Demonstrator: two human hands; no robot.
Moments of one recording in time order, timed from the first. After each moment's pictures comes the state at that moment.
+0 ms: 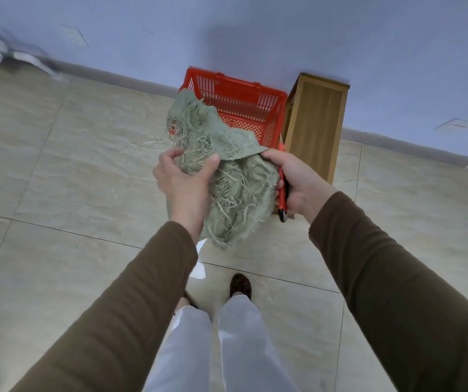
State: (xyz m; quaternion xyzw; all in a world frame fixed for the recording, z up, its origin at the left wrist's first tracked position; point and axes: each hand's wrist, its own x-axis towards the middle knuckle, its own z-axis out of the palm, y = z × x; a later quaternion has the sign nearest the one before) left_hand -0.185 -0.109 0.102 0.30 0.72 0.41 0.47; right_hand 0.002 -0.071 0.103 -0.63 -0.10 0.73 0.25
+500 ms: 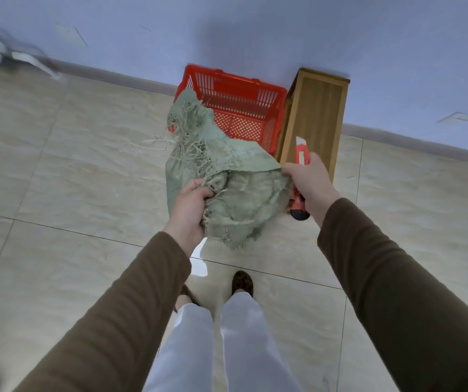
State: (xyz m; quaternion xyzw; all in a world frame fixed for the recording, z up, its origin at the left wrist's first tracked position) left_hand -0.183 -0.124 0.079 0.07 0.64 0.38 0.66; right_hand 0.028 -0.087 0.090 -0.78 -0.24 0.51 0.27
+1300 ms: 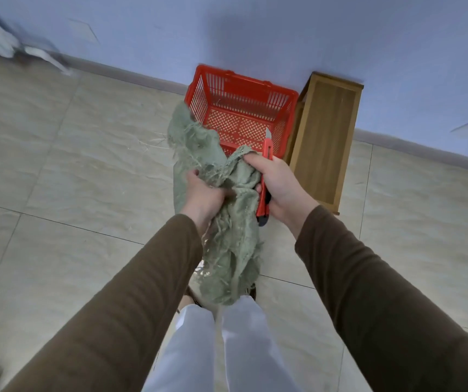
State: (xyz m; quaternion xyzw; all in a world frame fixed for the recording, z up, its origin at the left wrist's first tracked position) left_hand -0.188 -0.097 0.074 0.24 0.72 0.27 0.59; right_hand -0.047 -0.075 0.100 -0.60 -0.21 0.69 0.33
